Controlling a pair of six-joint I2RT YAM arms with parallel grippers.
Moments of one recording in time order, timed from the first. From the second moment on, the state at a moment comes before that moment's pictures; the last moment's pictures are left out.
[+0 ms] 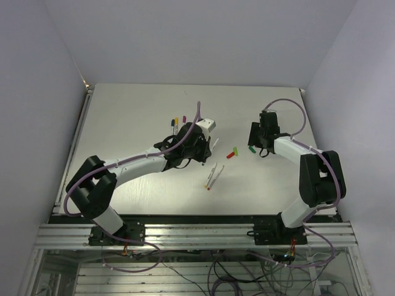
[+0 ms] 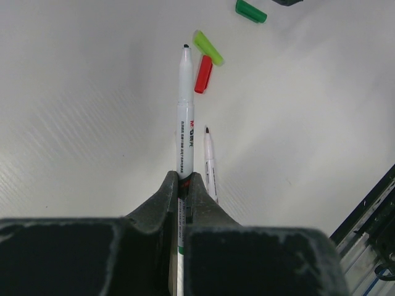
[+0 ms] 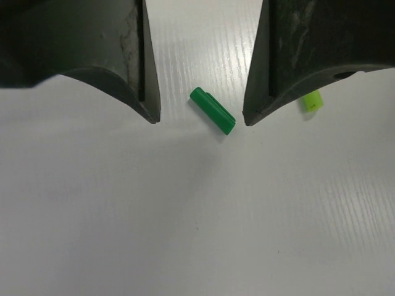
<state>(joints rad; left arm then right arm) -0.83 1.59 1.04 -0.02 0.04 -0.32 0.17 1.63 0.92 -0.13 0.19 0.27</state>
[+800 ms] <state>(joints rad) -0.79 1.59 1.02 0.02 0.12 -0.36 0.16 1.73 0.92 -0.14 0.06 0.18</state>
